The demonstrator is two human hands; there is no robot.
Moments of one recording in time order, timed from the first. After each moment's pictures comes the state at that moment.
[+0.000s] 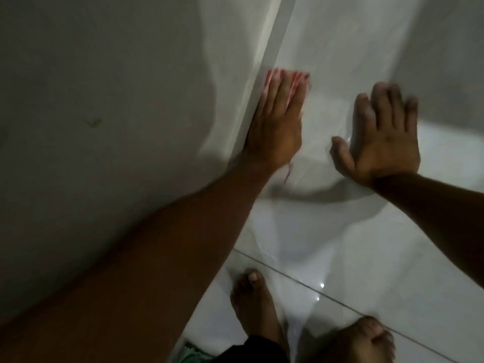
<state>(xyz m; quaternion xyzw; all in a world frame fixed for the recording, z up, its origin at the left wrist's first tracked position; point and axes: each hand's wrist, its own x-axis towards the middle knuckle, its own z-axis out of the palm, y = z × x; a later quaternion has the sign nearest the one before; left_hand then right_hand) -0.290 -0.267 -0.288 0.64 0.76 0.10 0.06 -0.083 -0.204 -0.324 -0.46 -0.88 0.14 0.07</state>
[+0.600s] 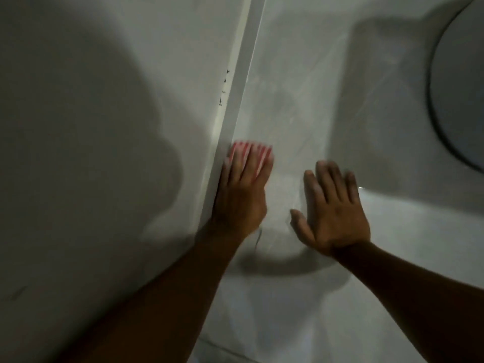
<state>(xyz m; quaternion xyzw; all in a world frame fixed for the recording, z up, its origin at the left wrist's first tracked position) -0.296 -0.243 -0.297 0.68 0.73 0.01 0.06 -0.083 -0.204 -0.320 -0.47 -0.87 0.12 0.05</state>
